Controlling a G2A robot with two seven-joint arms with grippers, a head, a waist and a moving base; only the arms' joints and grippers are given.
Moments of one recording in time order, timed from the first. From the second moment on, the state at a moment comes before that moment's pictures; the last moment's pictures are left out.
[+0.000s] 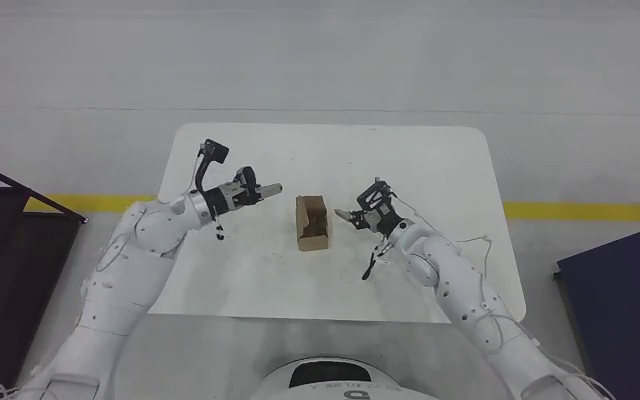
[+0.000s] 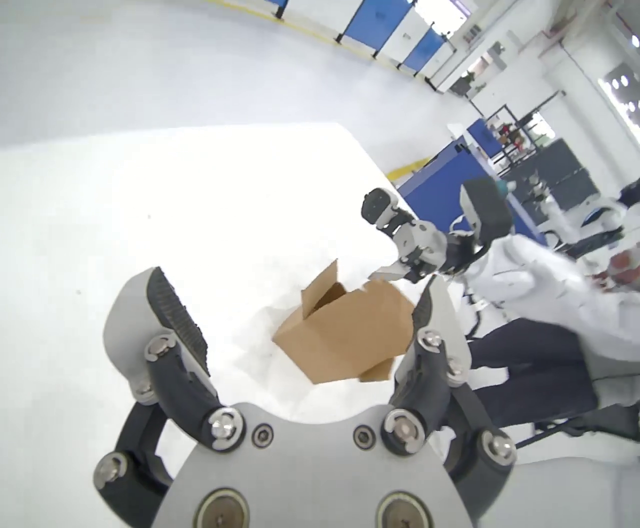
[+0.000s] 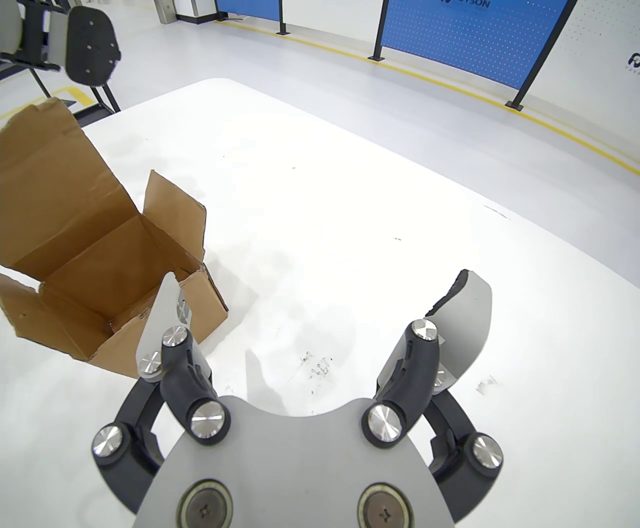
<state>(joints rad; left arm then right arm) 1.28 -1.00 -1.29 -1.54 0.22 -0.43 -0.71 -1.27 -1.22 0.99 -1.33 -1.26 -0.27 -0.05</state>
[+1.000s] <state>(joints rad) 1.22 -1.04 -1.08 -1.55 0.08 -0.04 -0.83 -1.31 -1.22 1.02 -1.32 -1.27 -0.31 -0.08</state>
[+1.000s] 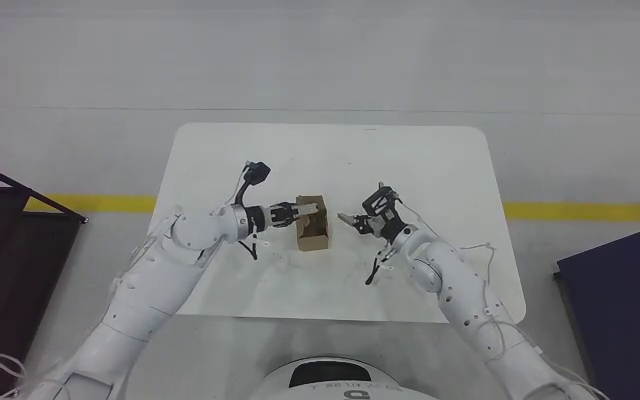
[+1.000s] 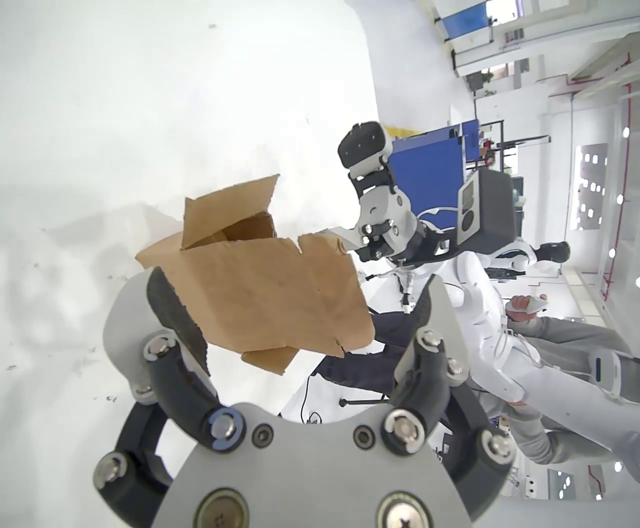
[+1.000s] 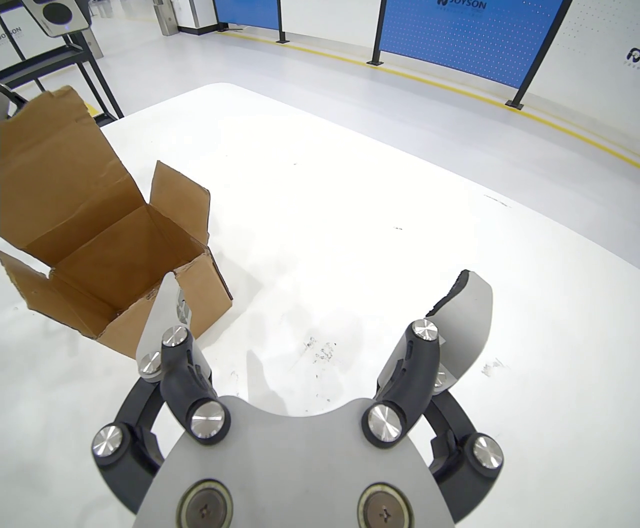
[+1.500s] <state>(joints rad) 1.17 -1.05 -1.06 -1.49 0.06 -0.01 -0.84 -1.28 -1.23 1.02 -1.30 -1.26 -0.31 -0.05</state>
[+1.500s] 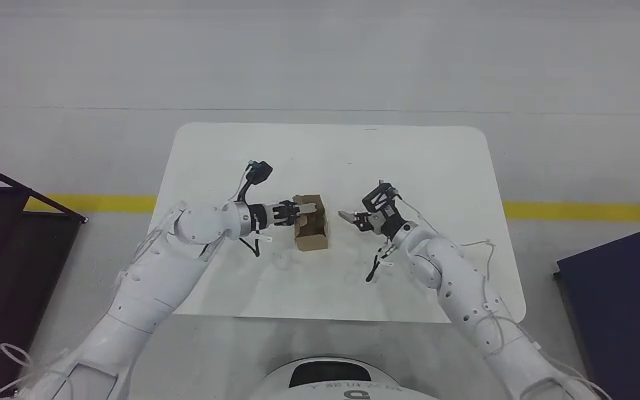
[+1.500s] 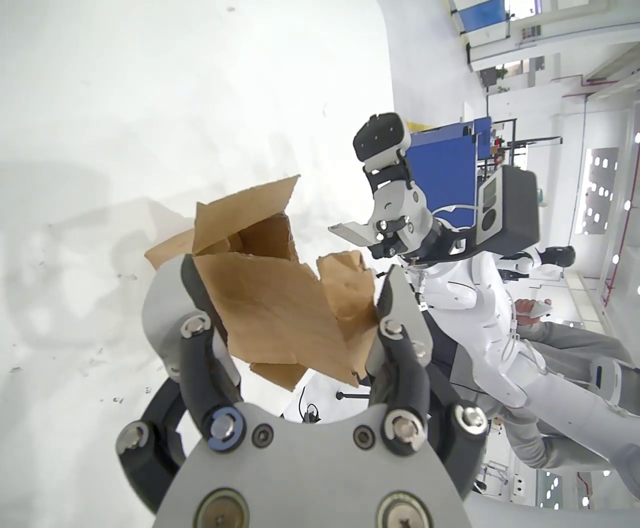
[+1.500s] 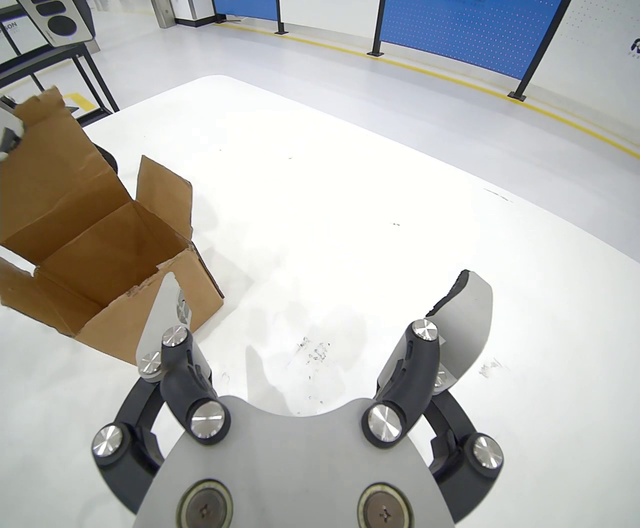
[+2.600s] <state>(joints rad) 1.18 -1.06 -1.10 -1.43 -0.08 0.09 -0.80 -1.26 -1.22 1.00 -1.43 -1.35 -0.53 0.04</state>
